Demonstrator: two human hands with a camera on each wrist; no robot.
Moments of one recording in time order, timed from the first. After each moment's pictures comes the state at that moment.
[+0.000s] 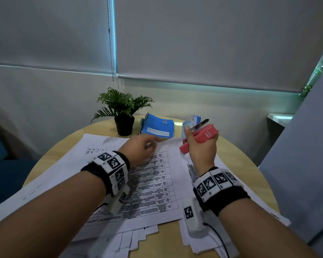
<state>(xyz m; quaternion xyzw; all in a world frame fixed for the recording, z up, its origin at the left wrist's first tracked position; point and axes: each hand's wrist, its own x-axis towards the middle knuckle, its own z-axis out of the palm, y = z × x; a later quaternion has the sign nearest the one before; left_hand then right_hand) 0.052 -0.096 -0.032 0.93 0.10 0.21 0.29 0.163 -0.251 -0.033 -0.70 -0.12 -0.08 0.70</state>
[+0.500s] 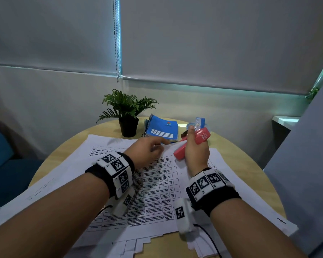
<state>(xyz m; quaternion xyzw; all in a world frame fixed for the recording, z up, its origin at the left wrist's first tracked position) 0.050 -0.099 -0.030 0.92 0.06 0.20 0.33 0.156 -0.226 -0.035 -0.71 -0.08 -0.03 0.70</state>
